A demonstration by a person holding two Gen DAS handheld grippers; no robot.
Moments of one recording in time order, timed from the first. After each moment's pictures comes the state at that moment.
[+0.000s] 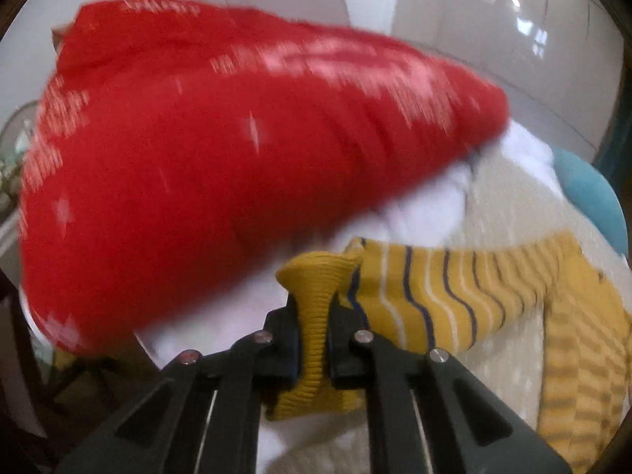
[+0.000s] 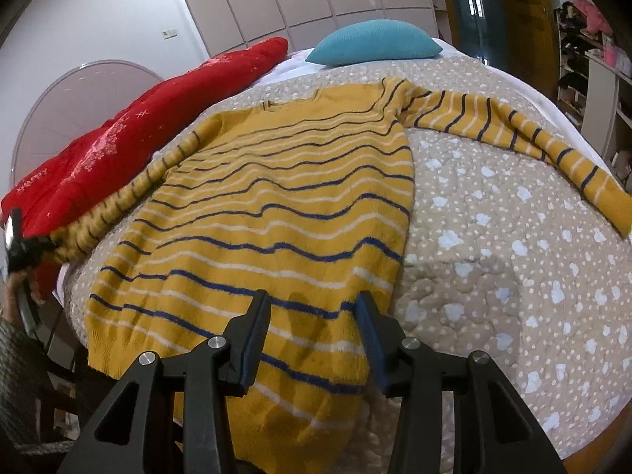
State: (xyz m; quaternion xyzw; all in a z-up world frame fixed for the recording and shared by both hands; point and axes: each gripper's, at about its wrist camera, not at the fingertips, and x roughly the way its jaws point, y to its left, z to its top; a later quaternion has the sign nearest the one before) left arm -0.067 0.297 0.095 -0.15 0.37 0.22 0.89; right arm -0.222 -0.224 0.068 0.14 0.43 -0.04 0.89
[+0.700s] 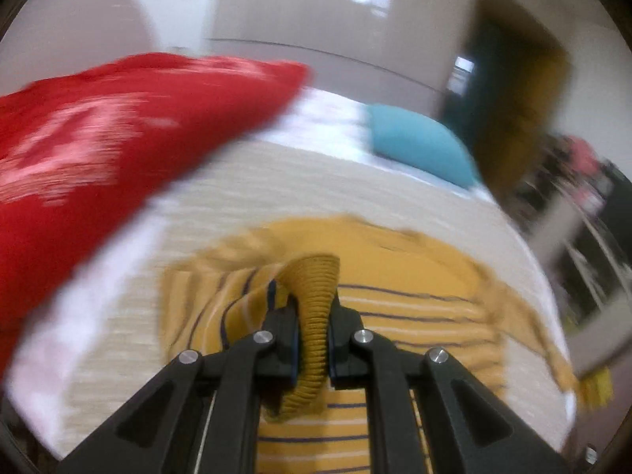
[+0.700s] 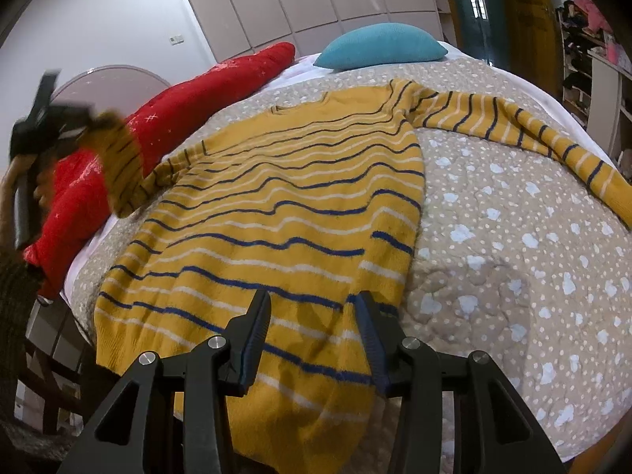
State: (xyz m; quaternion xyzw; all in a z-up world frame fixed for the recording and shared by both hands) left arm 0.023 0.001 0.172 -0.09 0.37 -0.11 0.92; right arm -0.232 -0.222 0.064 0.16 0.41 -0.02 0.90
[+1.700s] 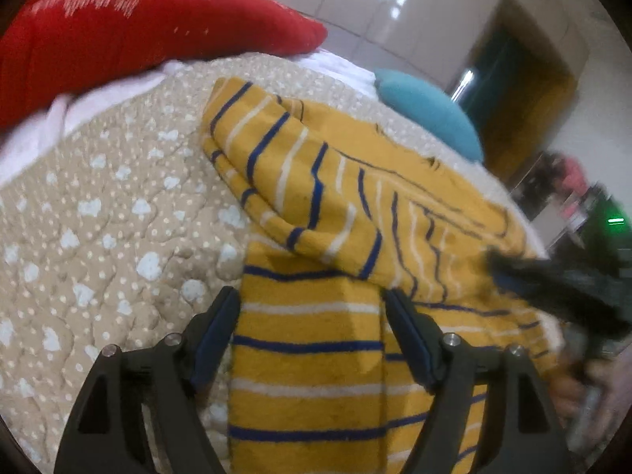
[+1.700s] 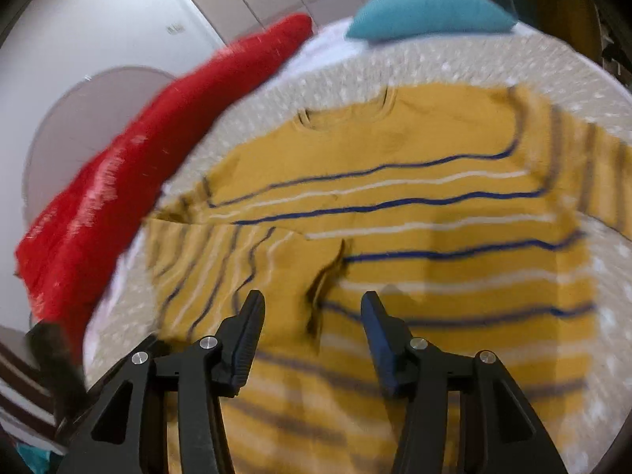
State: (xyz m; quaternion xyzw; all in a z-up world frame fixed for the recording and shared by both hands) left arm -0.028 0.054 0.013 -0.21 0.39 -0.11 0.89; right arm 0.000 -0.211 0.038 0.21 0.47 0.04 0.85
